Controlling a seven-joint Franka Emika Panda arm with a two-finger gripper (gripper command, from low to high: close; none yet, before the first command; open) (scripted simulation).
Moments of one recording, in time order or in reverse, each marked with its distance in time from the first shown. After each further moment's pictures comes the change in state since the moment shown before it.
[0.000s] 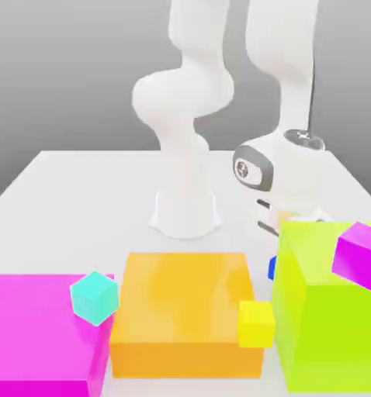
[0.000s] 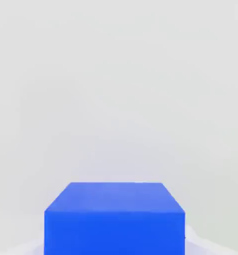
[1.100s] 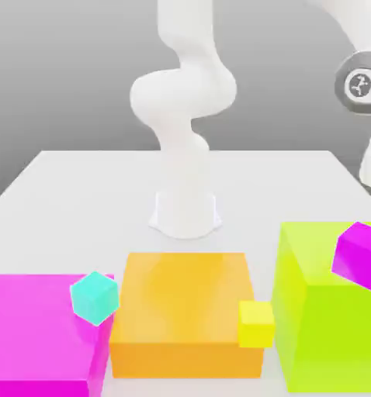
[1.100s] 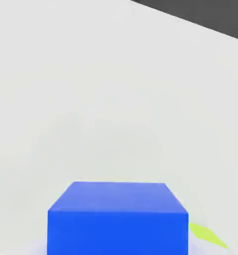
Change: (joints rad) arm -0.049 -0.198 0.064 0.651 -0.103 -0.812 0.466
